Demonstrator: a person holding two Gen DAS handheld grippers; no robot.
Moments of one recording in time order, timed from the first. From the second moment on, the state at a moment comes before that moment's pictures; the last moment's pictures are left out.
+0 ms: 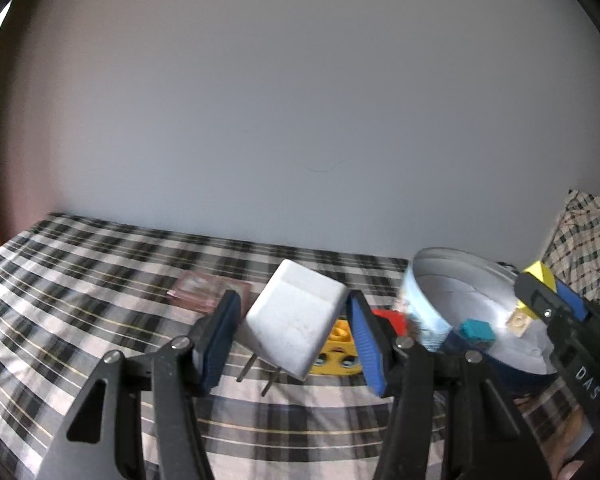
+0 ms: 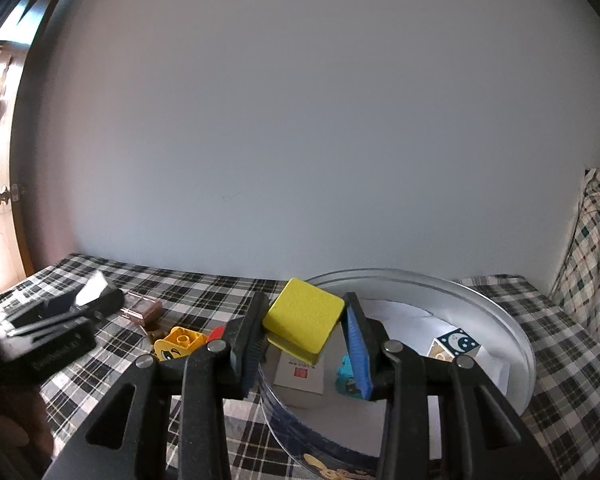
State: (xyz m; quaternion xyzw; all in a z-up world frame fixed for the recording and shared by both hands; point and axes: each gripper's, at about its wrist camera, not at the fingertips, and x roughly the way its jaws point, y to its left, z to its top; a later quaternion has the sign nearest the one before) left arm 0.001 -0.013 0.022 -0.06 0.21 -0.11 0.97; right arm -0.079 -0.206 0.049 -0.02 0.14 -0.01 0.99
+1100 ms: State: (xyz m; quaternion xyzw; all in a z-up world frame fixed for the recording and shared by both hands) left arm -0.010 -0.115 0.026 -0.03 0.19 -0.16 0.97; right arm -0.070 -0.284 0.049 -0.01 0.14 -0.07 0.99
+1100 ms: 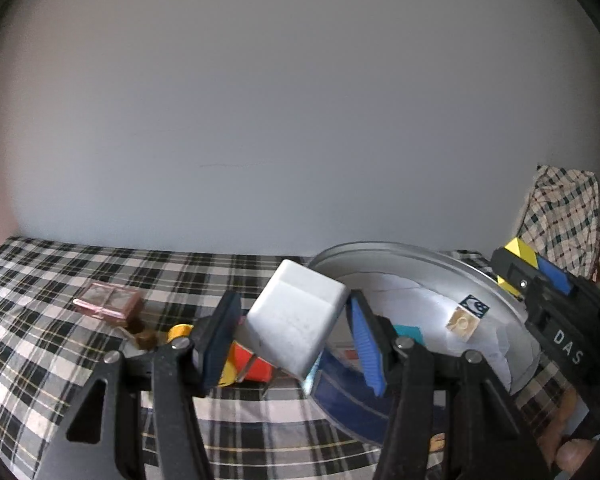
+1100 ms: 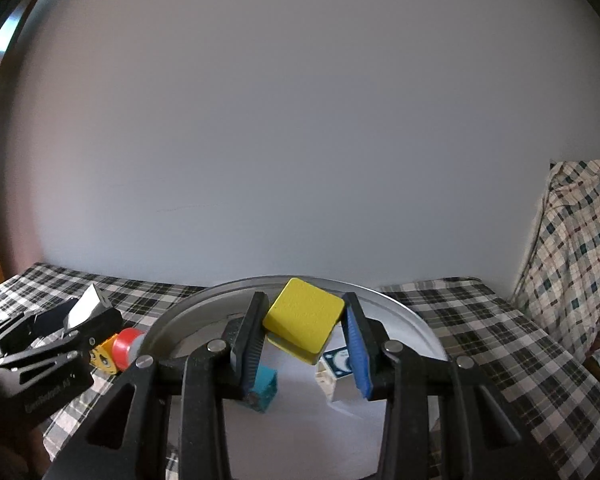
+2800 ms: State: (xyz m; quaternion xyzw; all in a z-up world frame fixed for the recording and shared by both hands) left arm 0.015 -0.213 0.018 0.02 0.25 -0.18 0.95; right arm -0.030 -0.348 0.029 0.00 0.23 -0.13 0.96
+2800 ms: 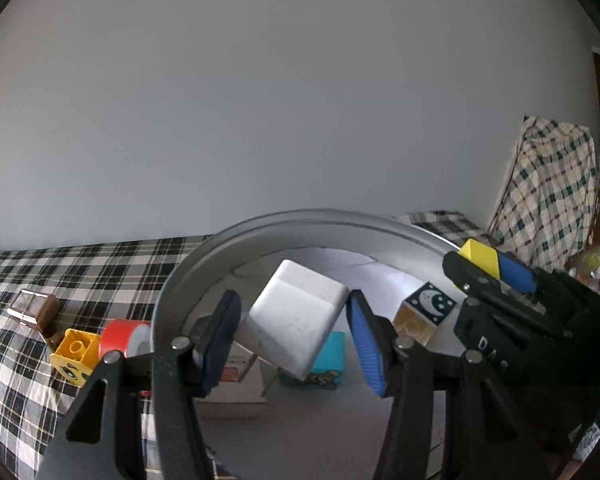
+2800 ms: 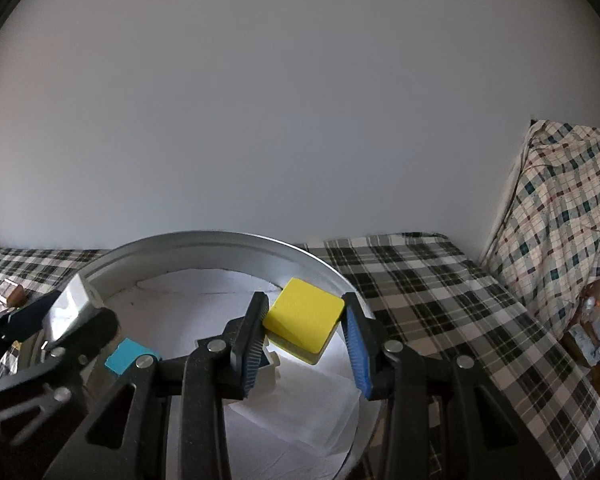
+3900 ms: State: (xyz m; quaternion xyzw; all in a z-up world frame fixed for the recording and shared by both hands) left arm 0.001 -0.195 0.023 0.04 0.21 -0.13 0.97; right arm -0.056 -0.382 0.040 0.10 0.17 -0.14 0.97
